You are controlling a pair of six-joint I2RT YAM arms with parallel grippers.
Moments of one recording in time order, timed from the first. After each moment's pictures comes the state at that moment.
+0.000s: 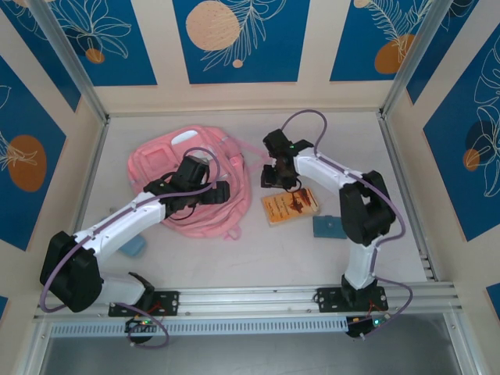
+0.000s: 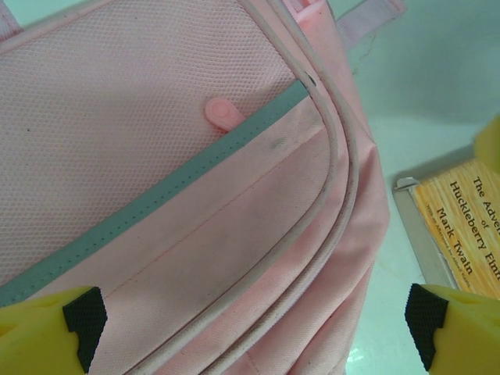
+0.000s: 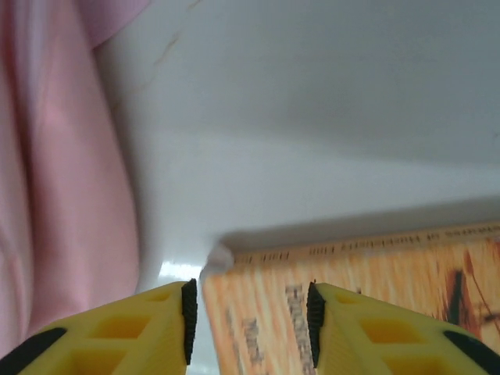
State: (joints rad) left arm -0.60 1.33 0.97 -0.55 -0.06 -0.55; right arm 0.53 1.90 1.46 -0.84 -0.04 0.55
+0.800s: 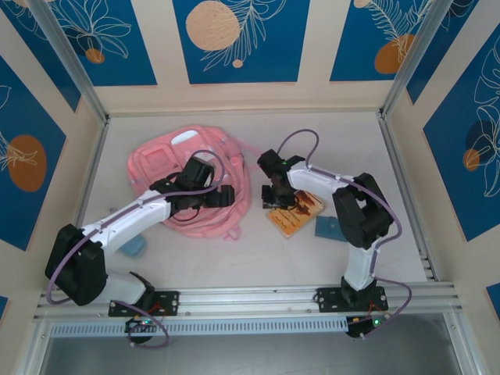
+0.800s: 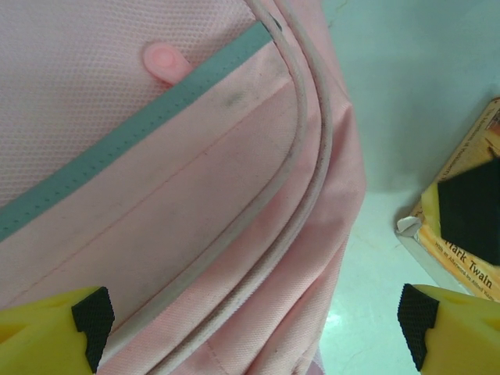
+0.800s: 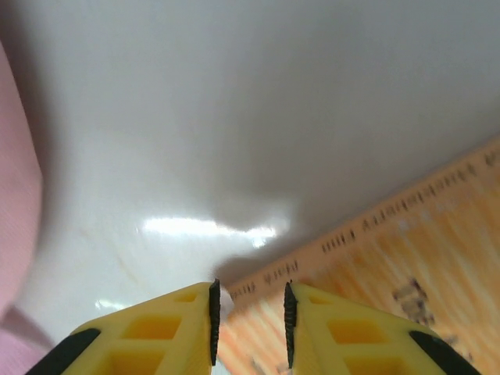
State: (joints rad) left arm -0.62 1.39 0.98 -0.54 0.03 -0.57; right arm 0.60 1.83 1.25 -0.84 -0.08 0.64
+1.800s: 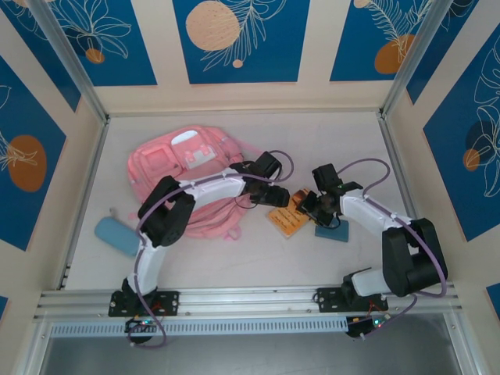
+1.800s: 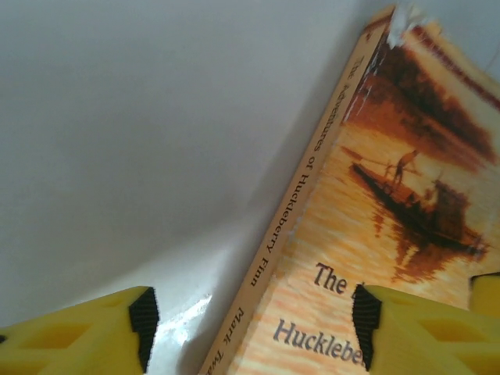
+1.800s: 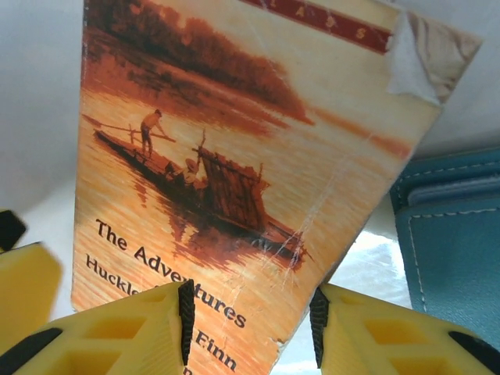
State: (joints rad) left arm -0.84 2.13 1.60 -0.56 0.23 -0.54; right arm 0.29 1.39 0.77 -0.63 -0.18 0.90
